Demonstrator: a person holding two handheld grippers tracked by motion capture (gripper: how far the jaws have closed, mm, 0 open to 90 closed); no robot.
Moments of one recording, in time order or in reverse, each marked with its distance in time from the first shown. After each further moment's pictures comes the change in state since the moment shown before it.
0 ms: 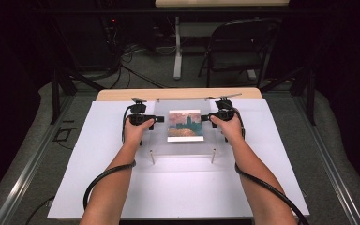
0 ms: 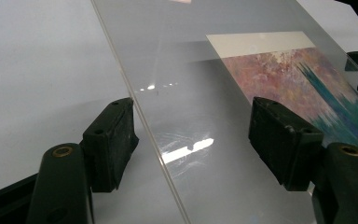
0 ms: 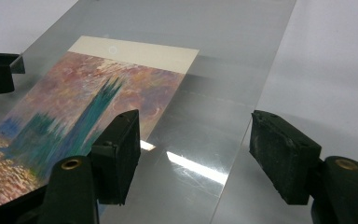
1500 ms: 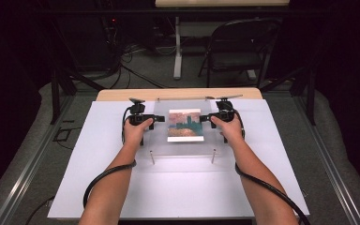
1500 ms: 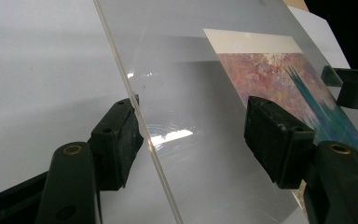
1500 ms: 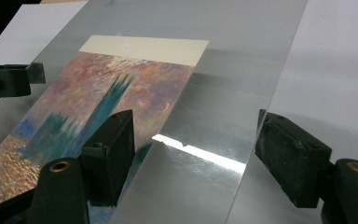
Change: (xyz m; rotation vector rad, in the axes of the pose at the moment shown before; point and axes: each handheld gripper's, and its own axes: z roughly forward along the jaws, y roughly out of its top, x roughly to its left) left arm 0.002 -0.001 -0.002 0.003 -0.069 -0.093; right arm 0.000 -0.003 -0.001 0.000 0.055 0.041
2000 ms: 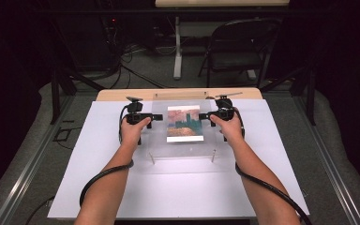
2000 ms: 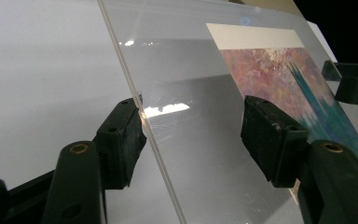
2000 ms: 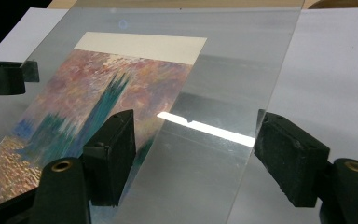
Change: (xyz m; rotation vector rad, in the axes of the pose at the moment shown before) left arm -0.005 0.002 -0.017 -0.020 0.002 0.033; right arm 0.012 0.006 -0.009 -0.040 -0.014 -0.053
